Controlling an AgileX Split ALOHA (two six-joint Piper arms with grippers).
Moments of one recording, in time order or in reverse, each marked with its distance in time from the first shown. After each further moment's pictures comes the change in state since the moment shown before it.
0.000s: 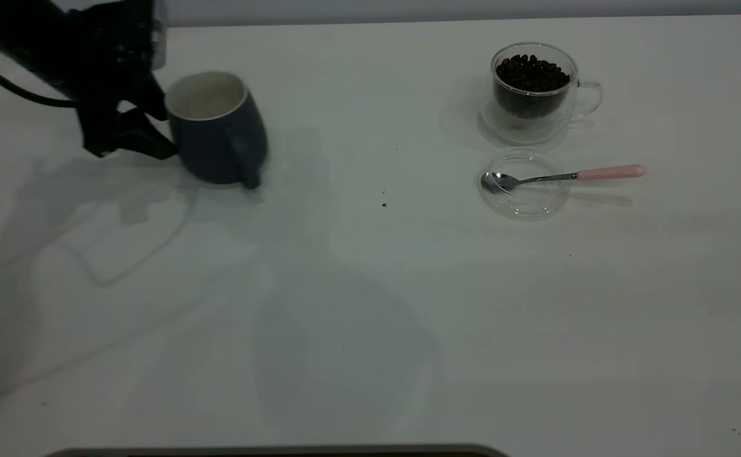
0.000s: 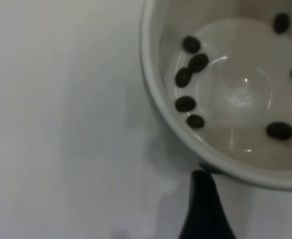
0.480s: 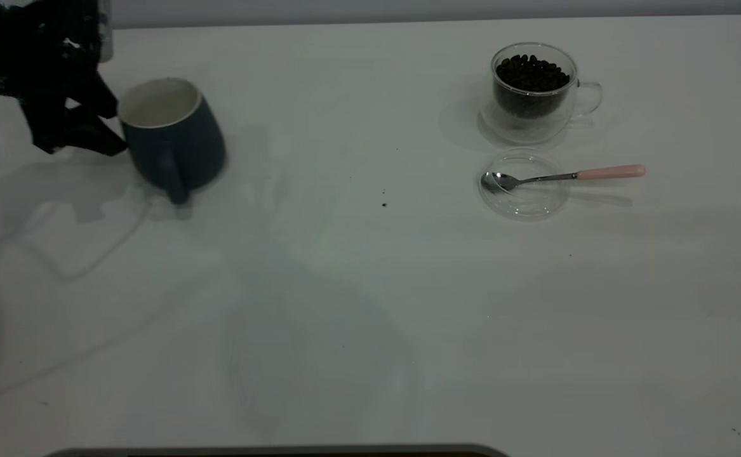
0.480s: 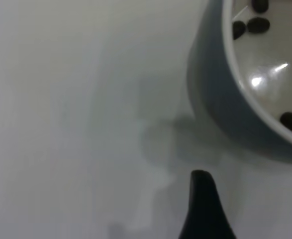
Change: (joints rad) left arm 0.107 -0.021 0.020 0.043 -0.005 -0.034; right arm 0.000 0.000 0.000 0.000 0.000 0.000
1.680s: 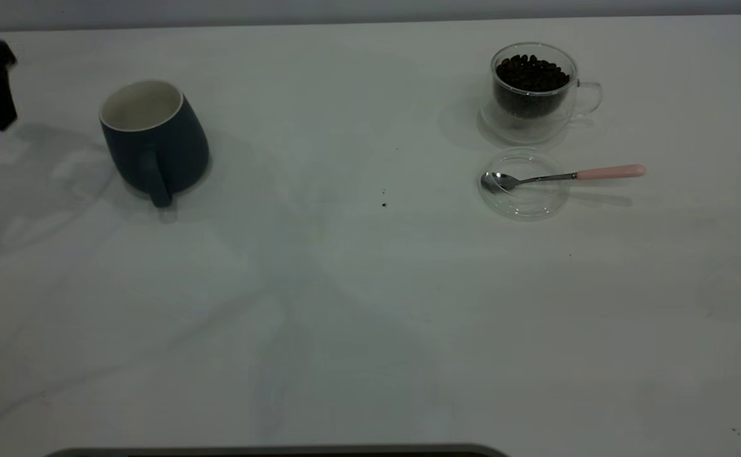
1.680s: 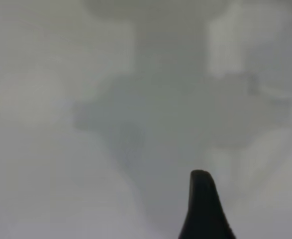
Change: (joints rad) left arm 0.016 -0.185 0.016 0.781 0.168 -1.640; right arm 0.000 0.000 0.000 0.000 0.000 0.000
